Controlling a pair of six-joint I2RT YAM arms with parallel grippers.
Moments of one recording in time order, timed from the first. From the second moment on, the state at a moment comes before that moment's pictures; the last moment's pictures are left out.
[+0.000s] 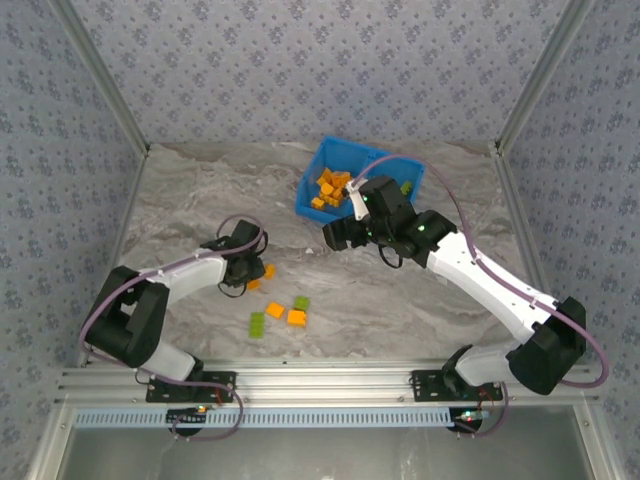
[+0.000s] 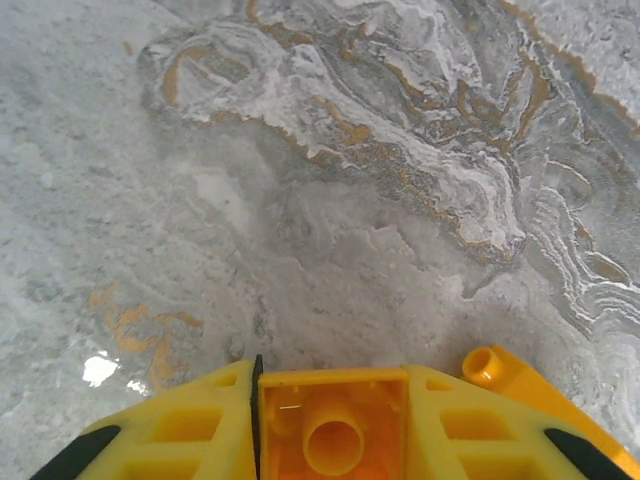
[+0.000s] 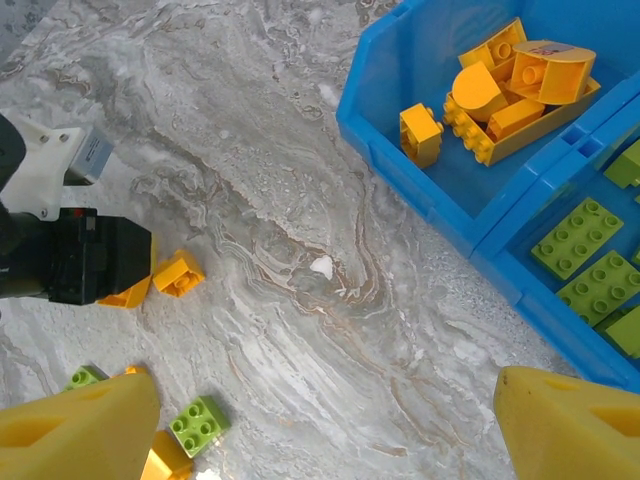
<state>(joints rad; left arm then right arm) -0.49 1.49 0.76 -0.46 -0.18 -0.86 0.70 1.34 1.24 -0.63 -0.02 0.23</state>
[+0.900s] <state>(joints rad) -0.59 2.20 2.08 -0.43 -0.20 -0.49 0.69 1.13 1.12 -0.68 0.13 0.34</state>
